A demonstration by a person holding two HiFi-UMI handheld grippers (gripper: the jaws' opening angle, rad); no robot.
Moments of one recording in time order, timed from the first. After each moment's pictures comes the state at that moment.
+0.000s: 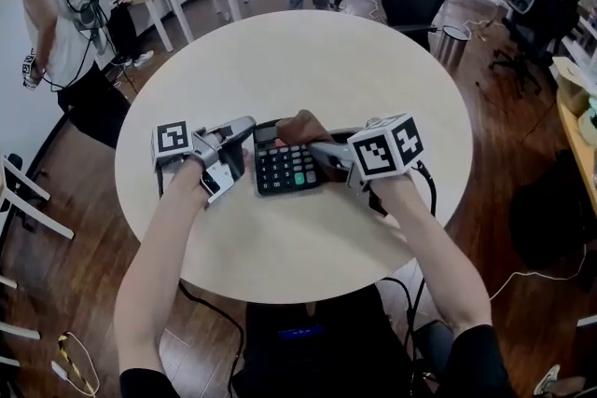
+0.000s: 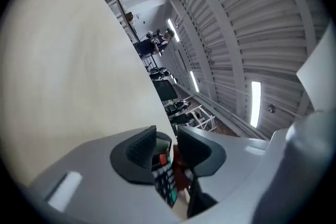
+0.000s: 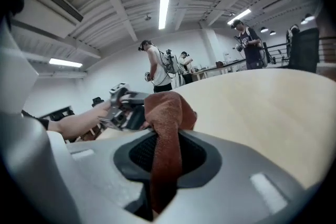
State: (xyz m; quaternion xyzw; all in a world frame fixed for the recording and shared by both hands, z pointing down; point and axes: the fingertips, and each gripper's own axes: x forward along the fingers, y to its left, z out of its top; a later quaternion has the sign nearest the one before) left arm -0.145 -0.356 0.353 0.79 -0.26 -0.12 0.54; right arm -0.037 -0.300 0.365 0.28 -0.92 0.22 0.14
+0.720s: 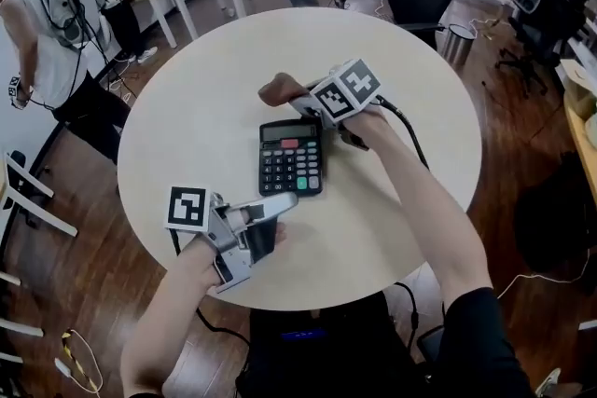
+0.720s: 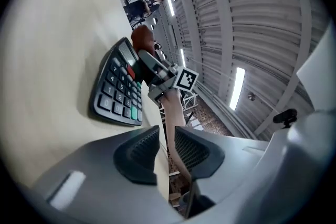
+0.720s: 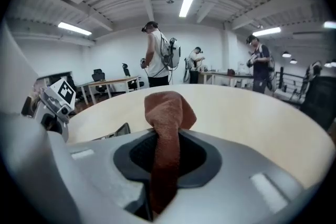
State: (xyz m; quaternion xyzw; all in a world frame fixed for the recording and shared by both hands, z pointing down) left arm -0.078 -0.215 0.347 0.81 -0.11 -0.05 0.57; right arm -0.070 -0.434 0.351 0.26 -0.93 0.10 0.24
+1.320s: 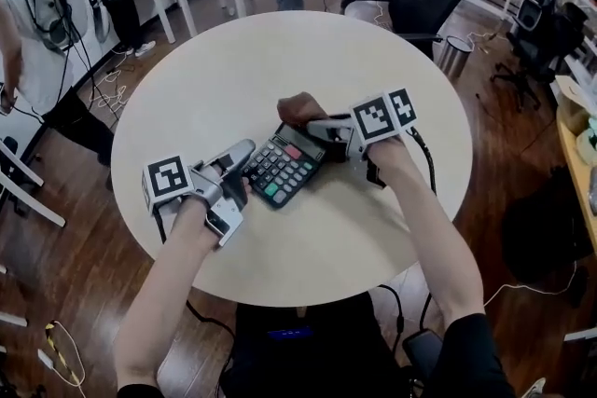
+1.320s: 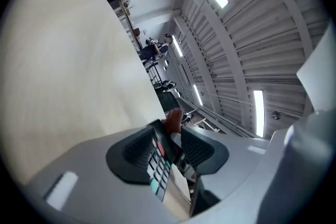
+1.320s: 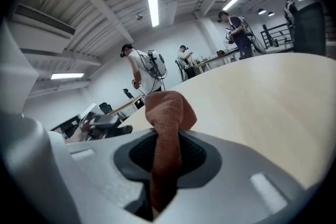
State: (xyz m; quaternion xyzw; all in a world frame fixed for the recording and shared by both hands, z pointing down) left arm -0.167 -0.302 0.334 0.77 -0.32 -0.18 0.53; right arm -0.054 -0.360 0.350 0.24 -0.92 0.29 0.14
